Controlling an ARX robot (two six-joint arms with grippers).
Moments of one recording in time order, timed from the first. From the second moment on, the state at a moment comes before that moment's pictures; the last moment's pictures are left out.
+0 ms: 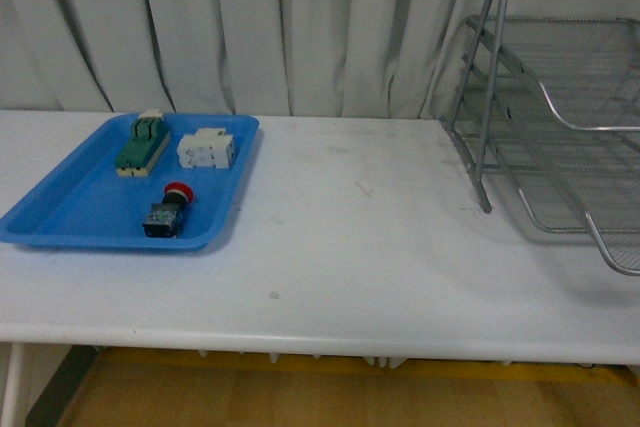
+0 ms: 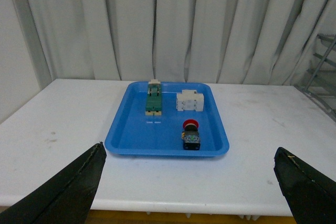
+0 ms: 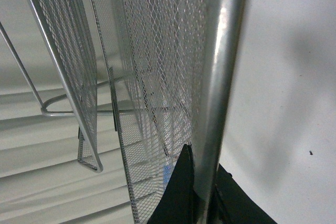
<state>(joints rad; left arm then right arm) 0.00 0.01 0.01 0.00 0.00 0.00 -0.48 2.23 0.60 1.31 -0.56 1.41</state>
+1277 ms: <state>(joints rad) 0.00 0.01 0.01 0.00 0.00 0.00 -0.48 1.36 0.22 1.00 -0.54 1.03</state>
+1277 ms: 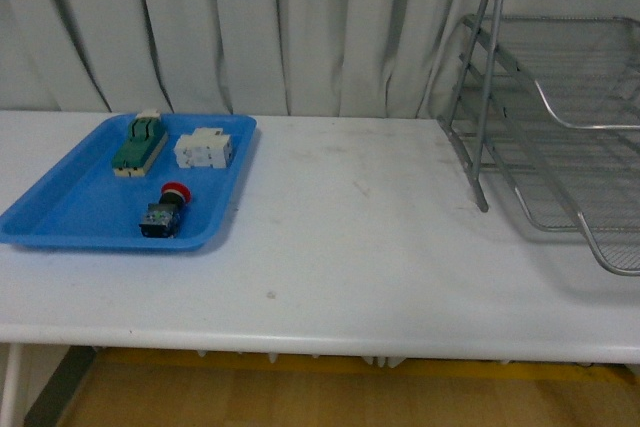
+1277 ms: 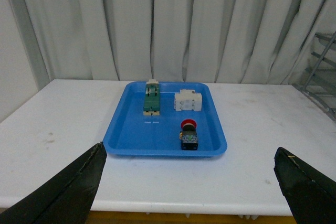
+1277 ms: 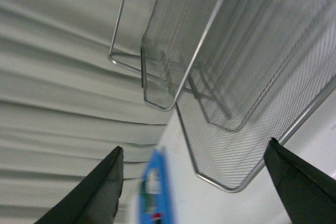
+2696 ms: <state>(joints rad) 0.00 0.01 0.01 0.00 0.00 0.00 0.00 0.29 0.01 0.30 0.00 0.01</state>
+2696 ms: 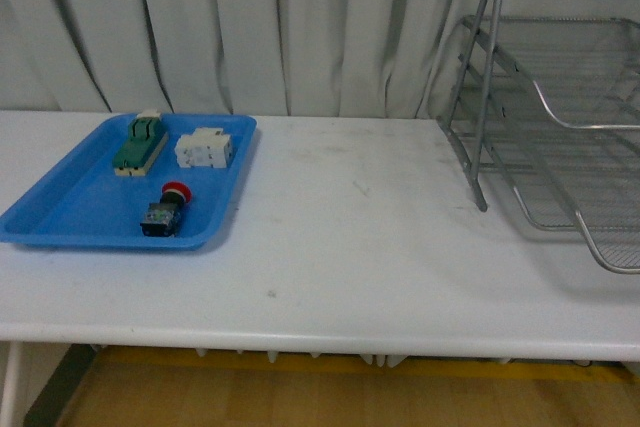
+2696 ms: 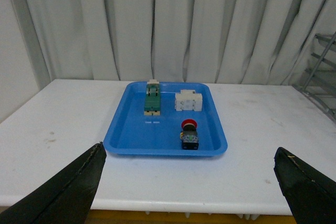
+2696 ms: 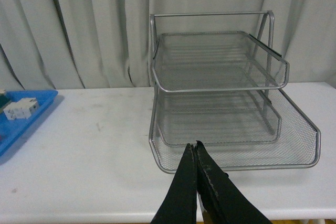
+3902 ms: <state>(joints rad) 0.00 0.01 0.01 0.00 0.00 0.00 0.00 0.00 0.01 0.00 0.00 0.00</state>
